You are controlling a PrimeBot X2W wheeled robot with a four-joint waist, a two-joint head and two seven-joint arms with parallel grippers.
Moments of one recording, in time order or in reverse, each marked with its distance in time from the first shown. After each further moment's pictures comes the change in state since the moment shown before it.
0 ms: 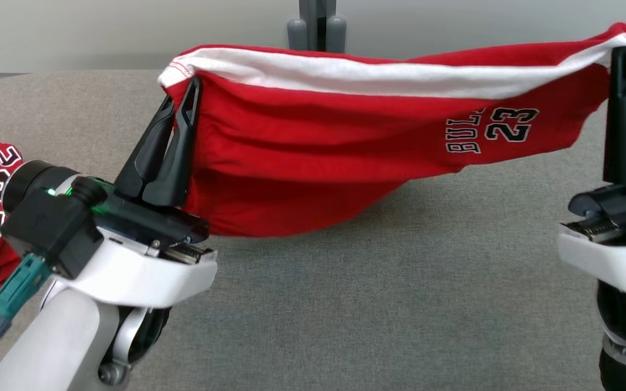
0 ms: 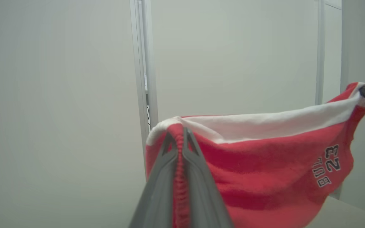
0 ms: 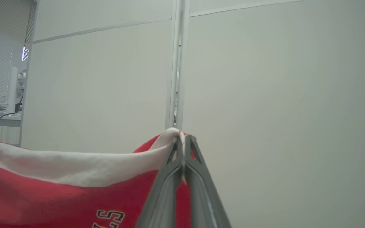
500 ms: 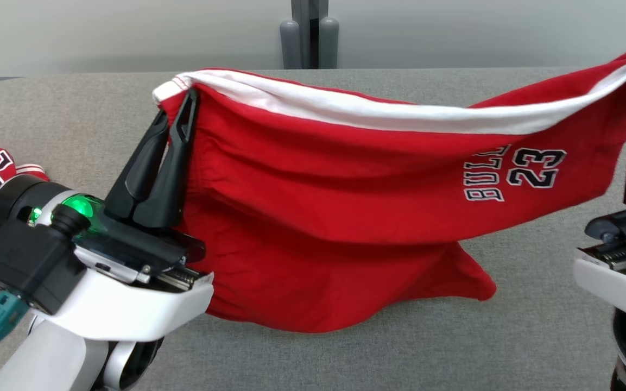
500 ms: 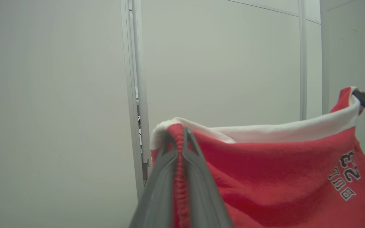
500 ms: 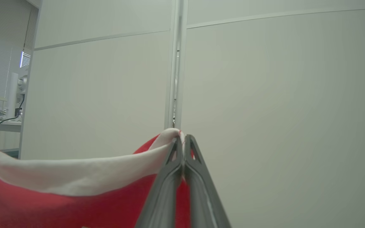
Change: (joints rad) left arm 0.059 0.034 0.013 -0.154 0.005 0.038 0.030; right arm 0.083 0.007 -0.018 -0.181 0.015 0.000 0.079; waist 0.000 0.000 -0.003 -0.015
